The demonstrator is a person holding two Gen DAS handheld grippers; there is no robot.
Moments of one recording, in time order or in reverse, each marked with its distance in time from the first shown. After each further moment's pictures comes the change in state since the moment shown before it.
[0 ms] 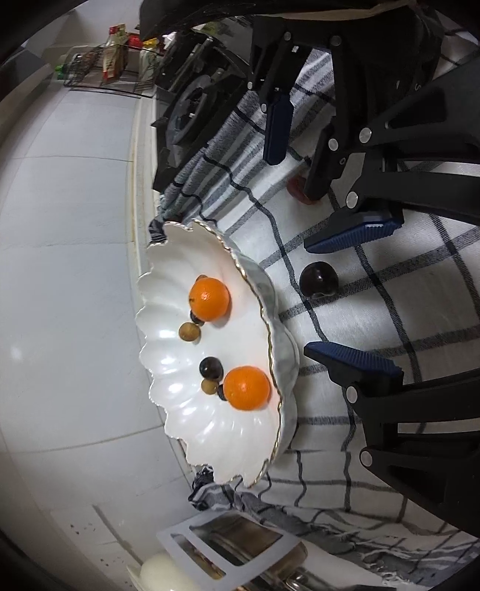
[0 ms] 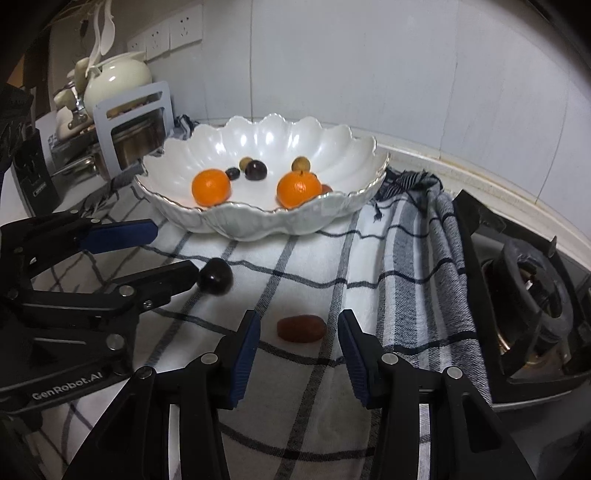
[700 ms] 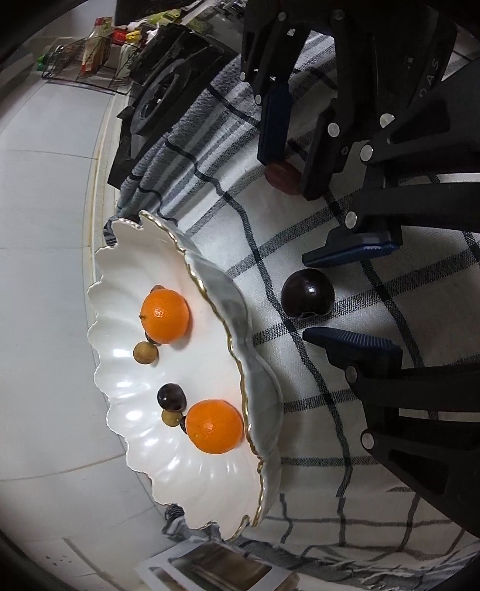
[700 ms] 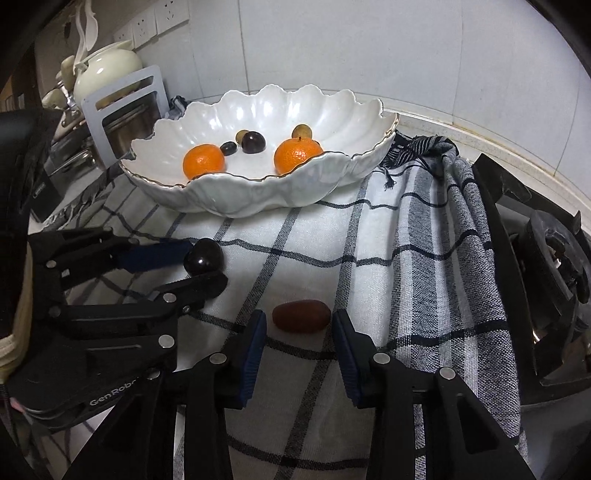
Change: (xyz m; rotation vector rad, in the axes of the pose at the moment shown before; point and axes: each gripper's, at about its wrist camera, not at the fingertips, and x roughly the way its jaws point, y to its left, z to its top) left arm 0.043 -0.004 0.000 -0.008 0.136 -0.044; right arm 0.022 -0.010 -0.001 0.047 0.092 0.071
